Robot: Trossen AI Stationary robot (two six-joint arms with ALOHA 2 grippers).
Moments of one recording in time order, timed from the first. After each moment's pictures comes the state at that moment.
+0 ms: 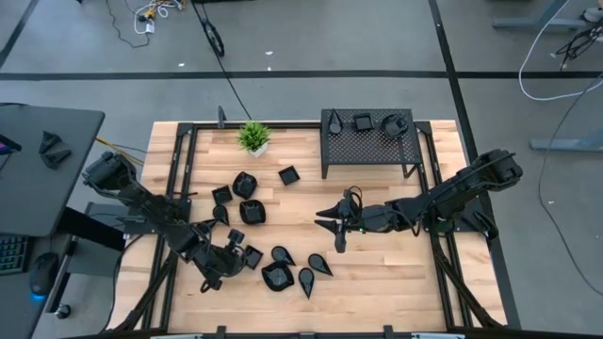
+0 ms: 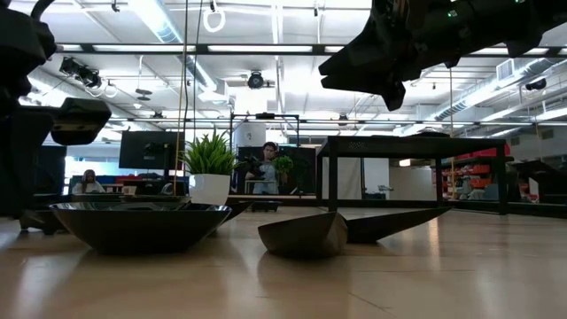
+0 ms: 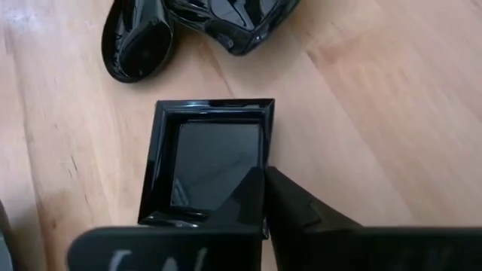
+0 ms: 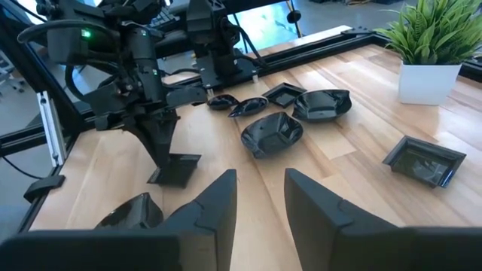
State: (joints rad) left arm -0.74 1.43 0.48 -0.01 -0.36 -0.13; right arm 0.31 1.49 0.63 0.56 0.44 0.36
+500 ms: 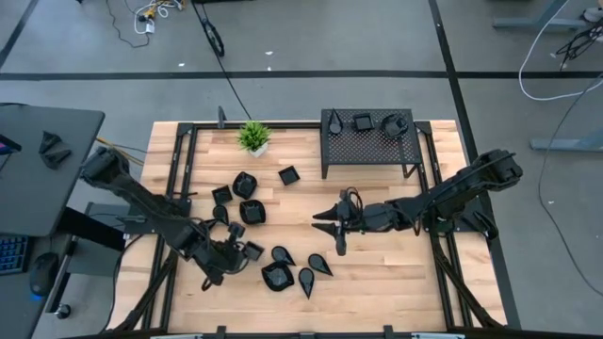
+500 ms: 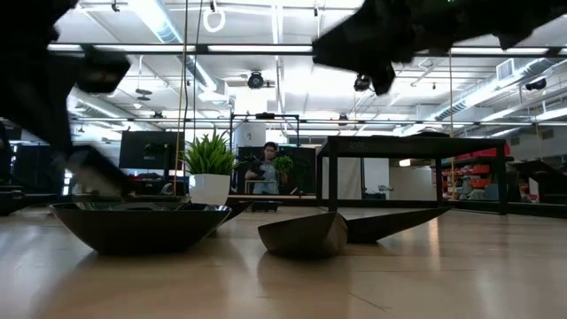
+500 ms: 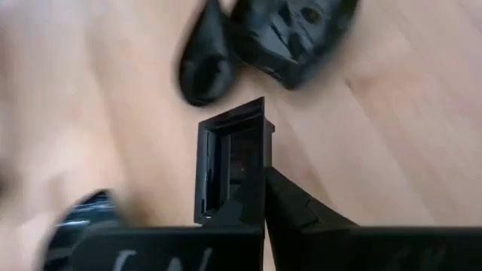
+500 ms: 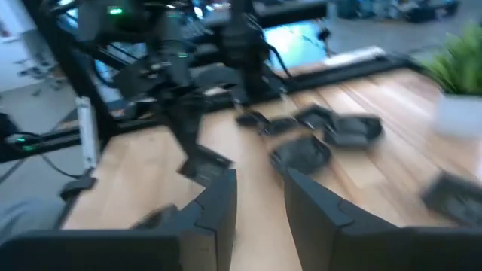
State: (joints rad) left arm -0.70 1.32 0.66 -0.34 -0.41 -0.06; right arm 0.31 1.49 0.67 0.61 0.36 0.28
